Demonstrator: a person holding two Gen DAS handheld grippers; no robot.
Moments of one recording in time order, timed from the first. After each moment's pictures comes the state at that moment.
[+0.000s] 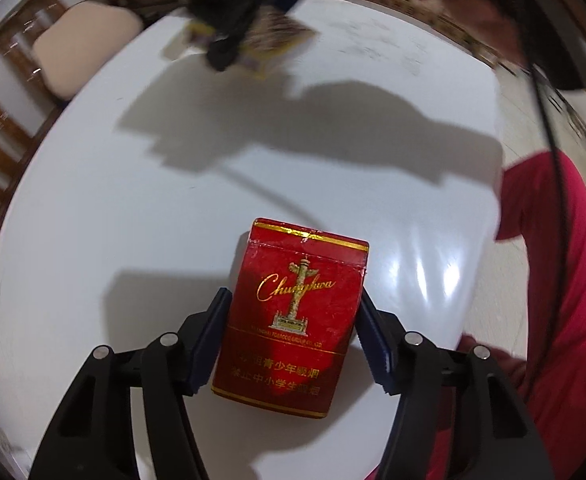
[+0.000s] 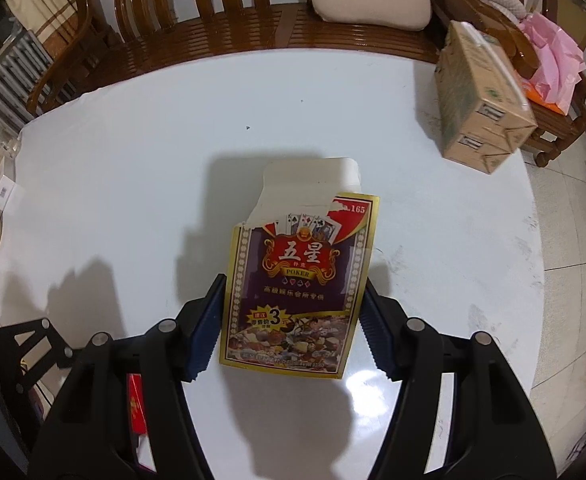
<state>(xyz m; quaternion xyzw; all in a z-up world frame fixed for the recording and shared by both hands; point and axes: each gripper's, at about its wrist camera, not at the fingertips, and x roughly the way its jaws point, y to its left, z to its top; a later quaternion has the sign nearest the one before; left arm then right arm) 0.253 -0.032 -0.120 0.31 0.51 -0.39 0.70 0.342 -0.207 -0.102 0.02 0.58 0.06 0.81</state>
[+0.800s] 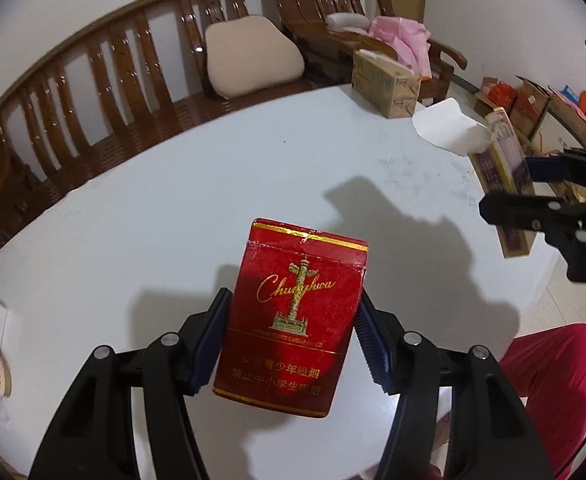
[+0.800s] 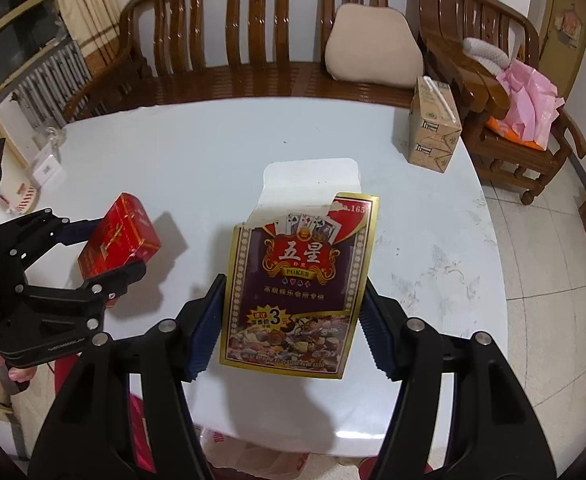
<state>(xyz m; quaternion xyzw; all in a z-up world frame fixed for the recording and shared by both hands) 0.234 0.009 -0.063 0.14 0.45 -0.20 0.86 0.223 -0.210 -0.046 0.00 0.48 0.09 0.87</state>
